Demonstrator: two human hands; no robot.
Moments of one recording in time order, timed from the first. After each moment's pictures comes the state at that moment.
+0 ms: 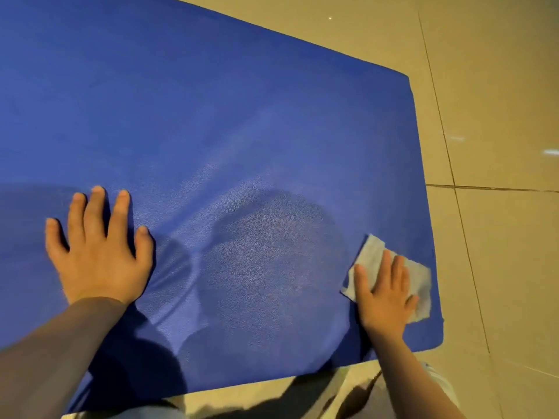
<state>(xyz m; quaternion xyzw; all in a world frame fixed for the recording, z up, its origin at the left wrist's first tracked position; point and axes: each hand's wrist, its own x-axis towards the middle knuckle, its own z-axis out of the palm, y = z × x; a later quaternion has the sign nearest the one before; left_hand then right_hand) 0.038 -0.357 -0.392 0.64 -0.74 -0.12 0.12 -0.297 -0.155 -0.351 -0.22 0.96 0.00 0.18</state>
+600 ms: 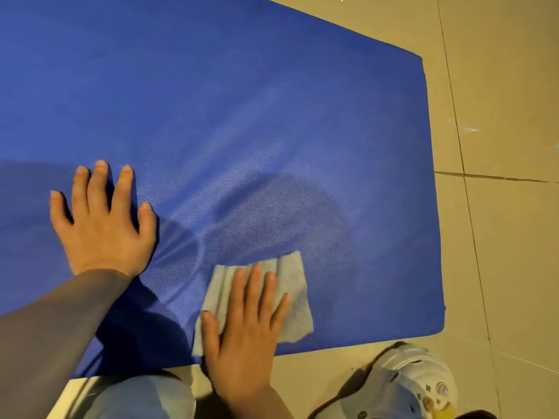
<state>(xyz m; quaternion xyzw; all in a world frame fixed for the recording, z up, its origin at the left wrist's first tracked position) 0.036 -0.356 -0.392 0.65 -0.74 -0.12 0.12 -0.081 -0.166 -0.366 -0.53 0.84 -0.02 0.14</state>
